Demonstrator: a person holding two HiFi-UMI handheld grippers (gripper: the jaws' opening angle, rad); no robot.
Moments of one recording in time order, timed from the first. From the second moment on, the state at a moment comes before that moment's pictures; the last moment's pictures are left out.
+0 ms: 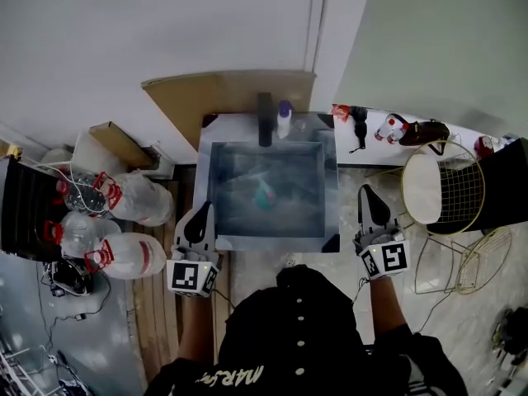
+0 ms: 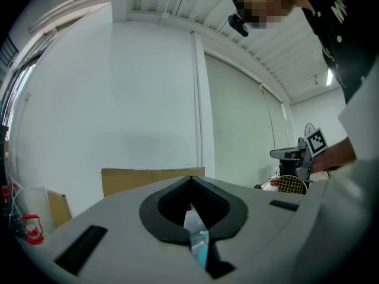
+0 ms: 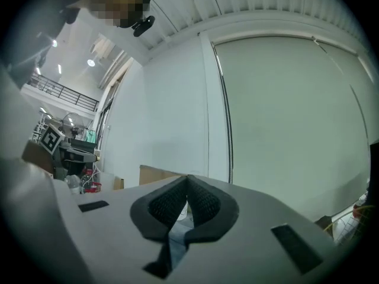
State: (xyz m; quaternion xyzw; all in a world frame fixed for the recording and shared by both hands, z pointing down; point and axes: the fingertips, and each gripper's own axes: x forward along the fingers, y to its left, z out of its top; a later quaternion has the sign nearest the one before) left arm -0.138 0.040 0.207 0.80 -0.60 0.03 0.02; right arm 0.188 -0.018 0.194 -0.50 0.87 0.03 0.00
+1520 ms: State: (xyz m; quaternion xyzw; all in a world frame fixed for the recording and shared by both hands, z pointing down) left arm -0.064 -0.043 0.443 0.92 -0.26 0.28 0.12; right arm 0.080 -0.104 0.329 -0.39 0.91 -0.04 -0.13
